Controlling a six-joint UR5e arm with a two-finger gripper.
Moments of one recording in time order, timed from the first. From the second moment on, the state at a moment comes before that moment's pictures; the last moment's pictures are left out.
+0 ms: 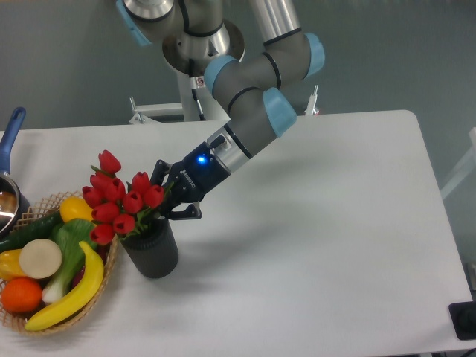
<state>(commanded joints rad) 2.52 -1.83 -2.02 -0.75 0.40 1.40</state>
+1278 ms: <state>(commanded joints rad) 2.55 -1.71 -1.93 -0.75 0.37 1.06</state>
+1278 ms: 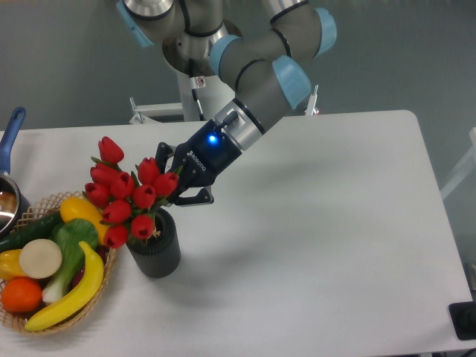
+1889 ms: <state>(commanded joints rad) 2.59 -1.65 -1.93 -0.75 0.33 0.94</state>
